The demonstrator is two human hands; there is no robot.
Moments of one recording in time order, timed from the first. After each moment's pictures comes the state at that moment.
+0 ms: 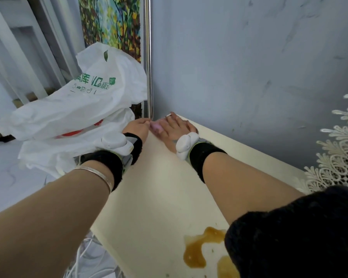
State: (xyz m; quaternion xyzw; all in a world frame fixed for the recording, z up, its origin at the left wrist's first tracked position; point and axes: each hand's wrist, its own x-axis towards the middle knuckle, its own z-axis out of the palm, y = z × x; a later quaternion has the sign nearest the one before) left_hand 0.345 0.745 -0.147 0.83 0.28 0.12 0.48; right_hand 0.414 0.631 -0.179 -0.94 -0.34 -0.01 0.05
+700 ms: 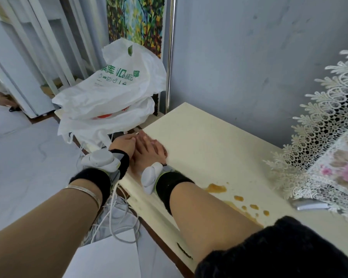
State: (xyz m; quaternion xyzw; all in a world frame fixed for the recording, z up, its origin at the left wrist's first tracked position) left_hand 0.190 0.758 -0.134 0.79 0.40 0.09 0.45; right_hand 0.215 0.676 -0.174 -0.91 -0.41 0.08 0.08
